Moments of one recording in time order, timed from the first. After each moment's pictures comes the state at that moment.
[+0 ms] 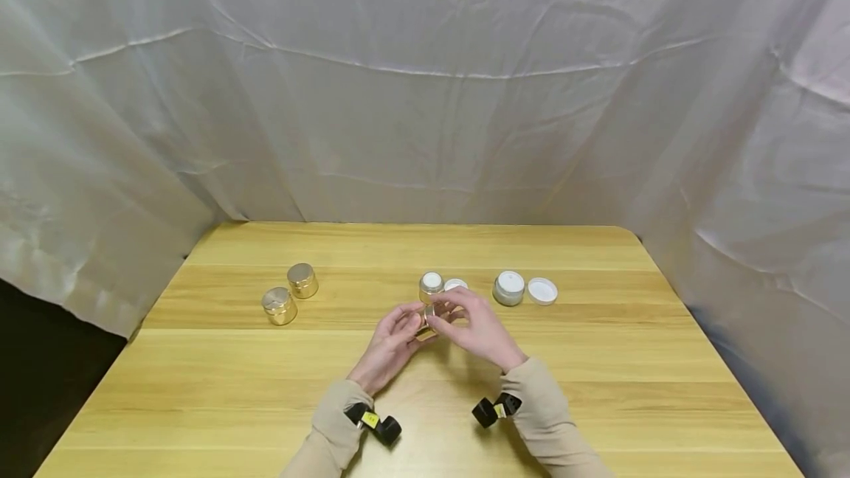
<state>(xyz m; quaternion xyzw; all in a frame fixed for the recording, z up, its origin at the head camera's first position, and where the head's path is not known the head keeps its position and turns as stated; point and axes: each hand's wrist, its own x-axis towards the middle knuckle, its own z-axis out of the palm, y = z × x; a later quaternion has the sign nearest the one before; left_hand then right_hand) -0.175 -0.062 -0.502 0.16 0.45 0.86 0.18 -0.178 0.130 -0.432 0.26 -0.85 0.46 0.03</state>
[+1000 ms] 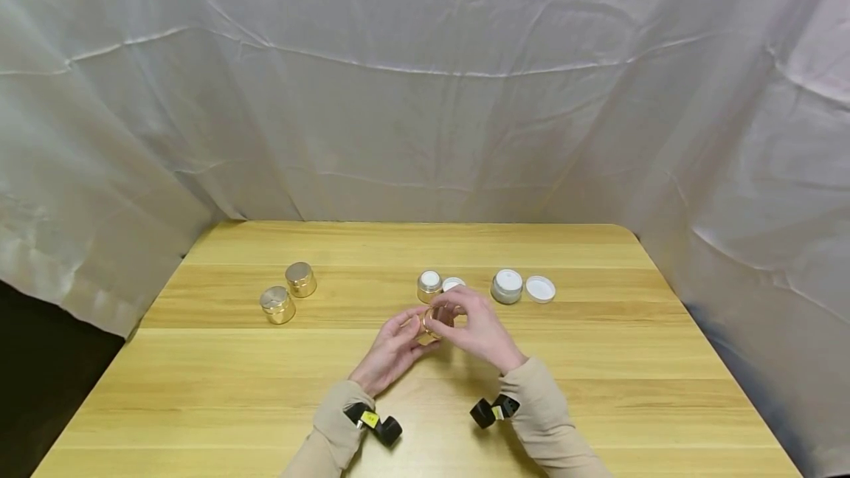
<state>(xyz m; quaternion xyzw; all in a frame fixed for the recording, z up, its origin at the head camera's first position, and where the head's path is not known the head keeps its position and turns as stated) -0.173 -0.060 -0.509 0.18 0.43 0.86 0.23 -0.172 0.131 -0.426 0.27 -0.86 0.42 0.07</state>
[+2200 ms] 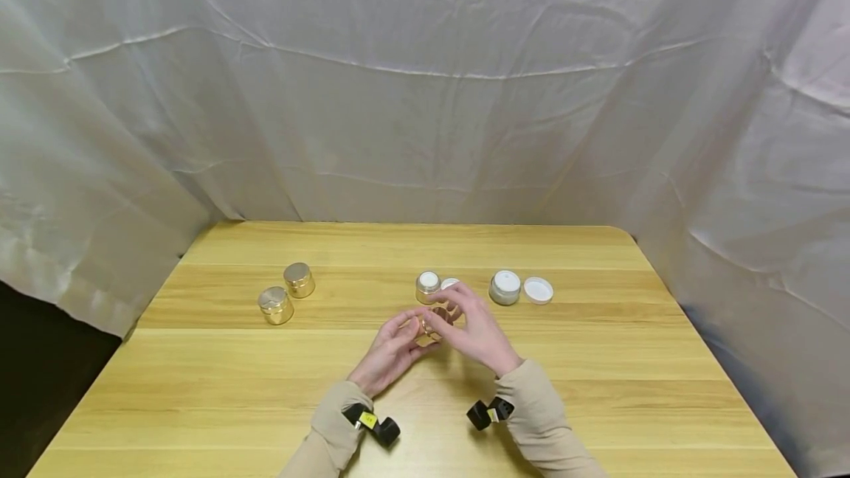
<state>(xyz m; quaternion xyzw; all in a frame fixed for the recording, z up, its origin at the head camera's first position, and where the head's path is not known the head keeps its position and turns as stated) -0.174 -0.059 -0.510 0.19 0.43 0.85 0.23 -0.169 0.128 -0.427 0.24 -0.87 0.43 0.08</state>
